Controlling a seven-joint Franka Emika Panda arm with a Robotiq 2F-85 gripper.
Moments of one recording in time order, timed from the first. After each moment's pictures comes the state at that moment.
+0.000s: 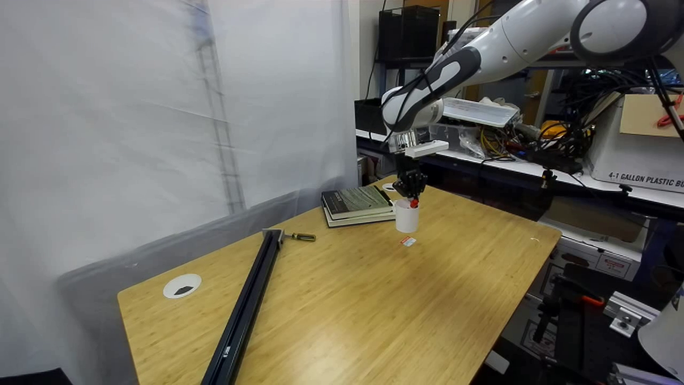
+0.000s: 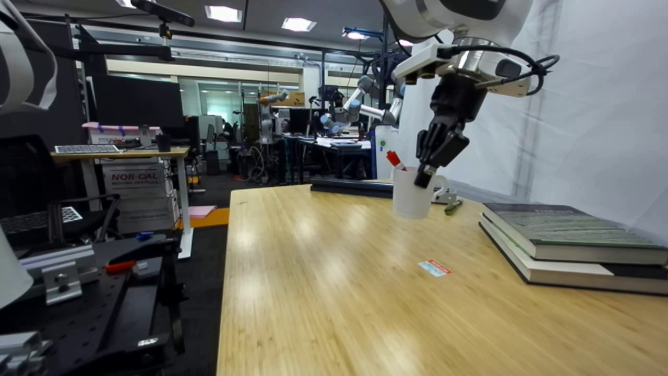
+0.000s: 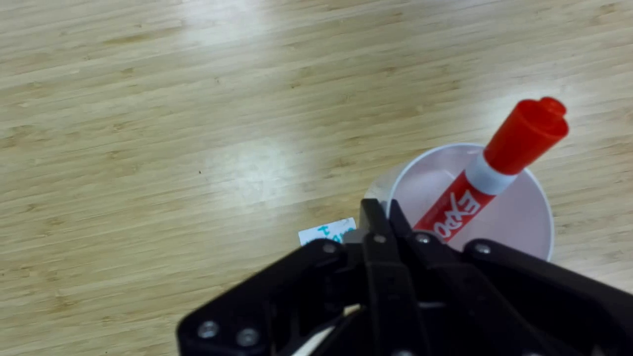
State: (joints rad) arm -0.11 0.61 -0.07 -1.60 0.10 1.85 0.11
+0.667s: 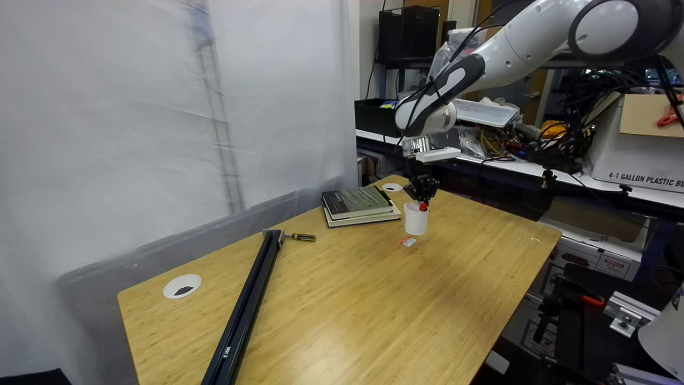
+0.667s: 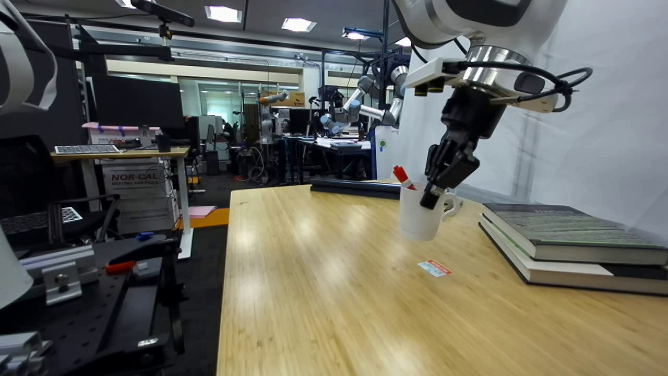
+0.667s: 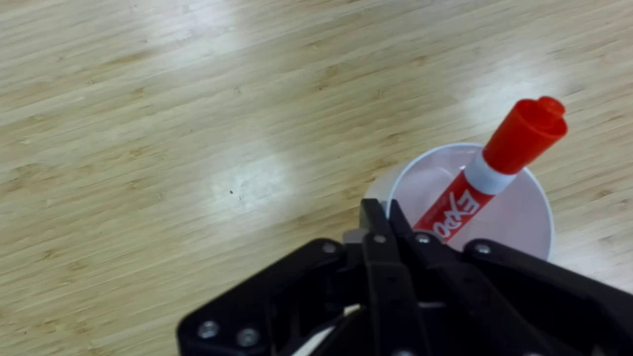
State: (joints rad) arm -0.17 0.61 -0.10 -1.67 0.16 1.92 0.10
